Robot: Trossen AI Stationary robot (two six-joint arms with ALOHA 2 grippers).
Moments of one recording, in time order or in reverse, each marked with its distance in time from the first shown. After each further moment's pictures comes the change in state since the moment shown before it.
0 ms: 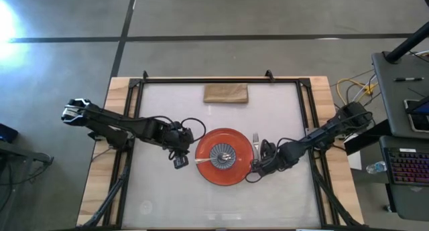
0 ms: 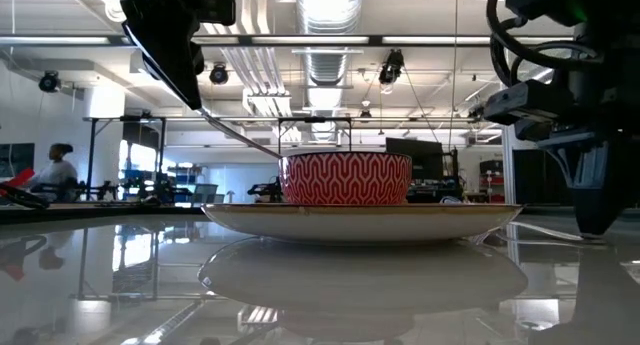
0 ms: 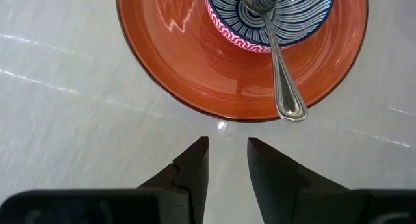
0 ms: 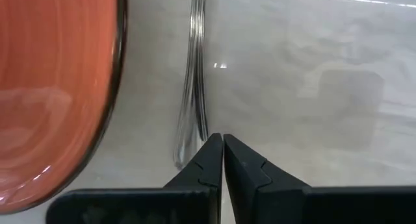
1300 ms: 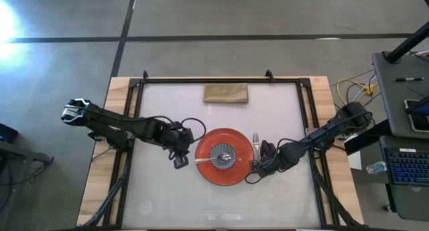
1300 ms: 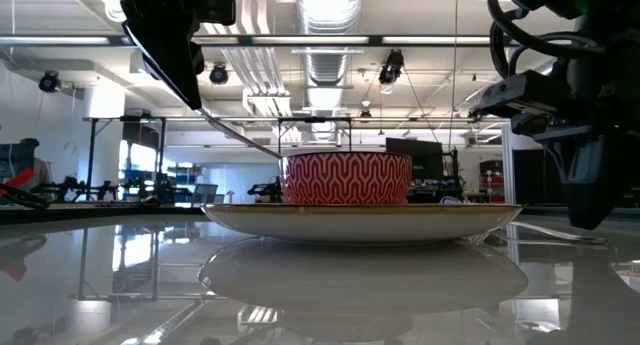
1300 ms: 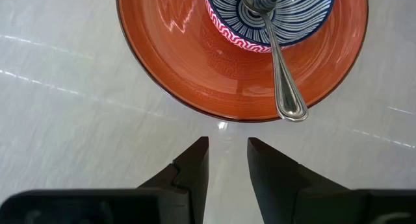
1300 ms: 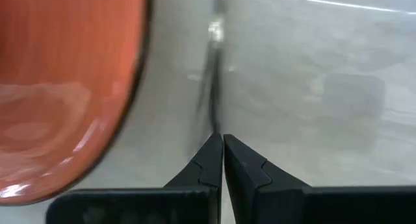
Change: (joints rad) left arm 0.000 0.000 0.000 0.000 -0.001 0.003; right arm 0.011 0.000 0.013 0.013 0.028 -0.007
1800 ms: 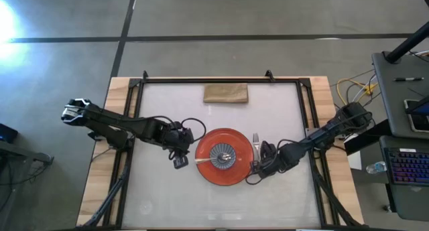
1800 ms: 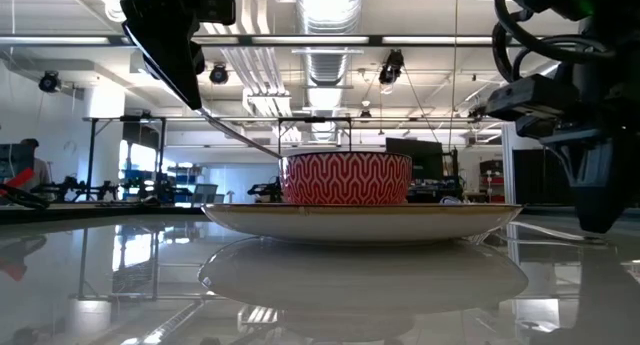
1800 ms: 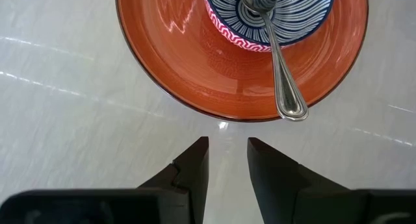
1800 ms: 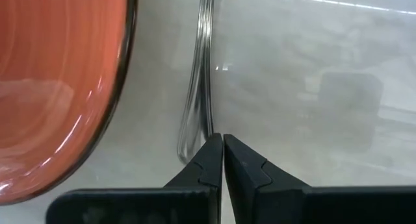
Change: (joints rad) left arm 0.000 0.000 0.000 0.000 0.000 0.008; right arm 0.011 0.006 0.000 -0.016 -0.011 0.011
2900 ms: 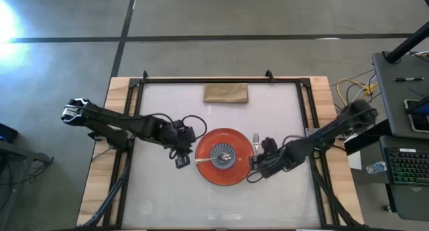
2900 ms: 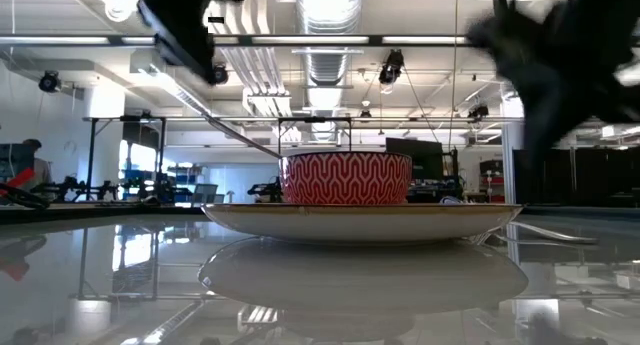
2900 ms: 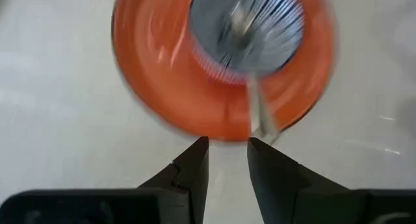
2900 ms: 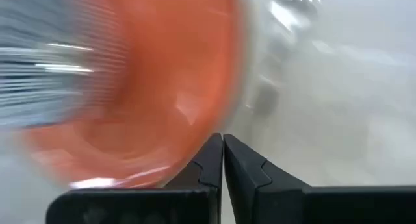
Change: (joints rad) left arm 0.000 -0.001 0.056 0.008 0.000 0.009; right arm 0.013 -0.091 0.075 -0.070 0.214 -0.035
